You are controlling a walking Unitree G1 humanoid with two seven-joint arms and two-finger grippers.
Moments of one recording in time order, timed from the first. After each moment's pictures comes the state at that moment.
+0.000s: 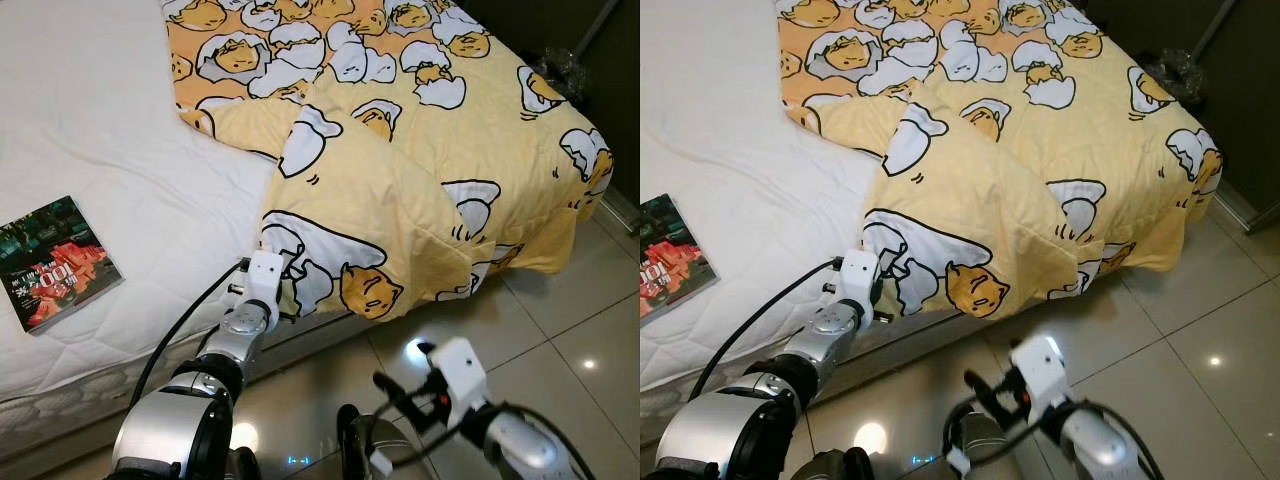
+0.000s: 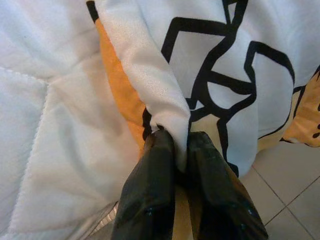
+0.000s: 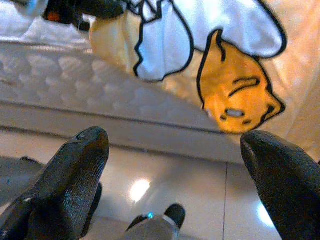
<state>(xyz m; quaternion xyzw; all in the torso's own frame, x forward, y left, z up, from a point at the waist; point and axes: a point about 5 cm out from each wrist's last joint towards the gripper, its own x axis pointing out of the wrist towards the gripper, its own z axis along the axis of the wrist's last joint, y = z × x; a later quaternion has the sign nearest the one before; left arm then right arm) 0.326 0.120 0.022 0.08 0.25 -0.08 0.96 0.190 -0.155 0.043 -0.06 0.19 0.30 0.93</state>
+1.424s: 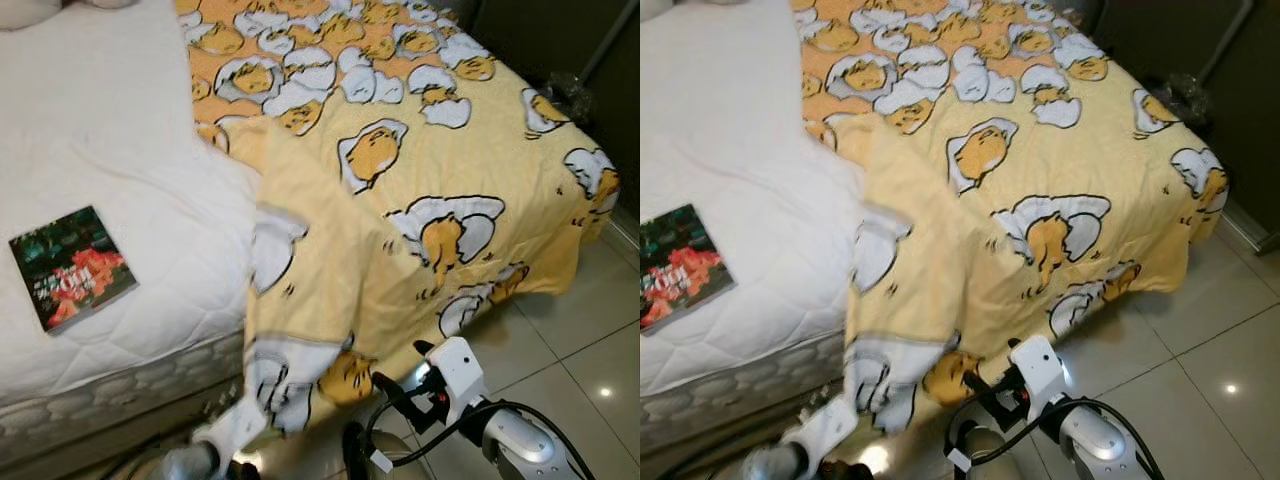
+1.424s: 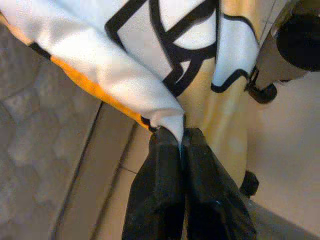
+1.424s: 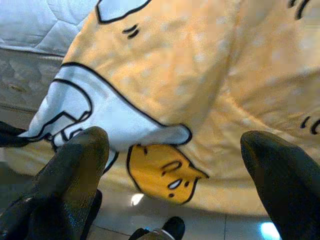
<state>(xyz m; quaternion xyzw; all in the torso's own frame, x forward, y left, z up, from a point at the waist) 0.167 0.179 -0.081 0.28 0.36 -0.30 0.84 0.188 -0.156 0.035 -0.06 0.20 0.31 0.93</state>
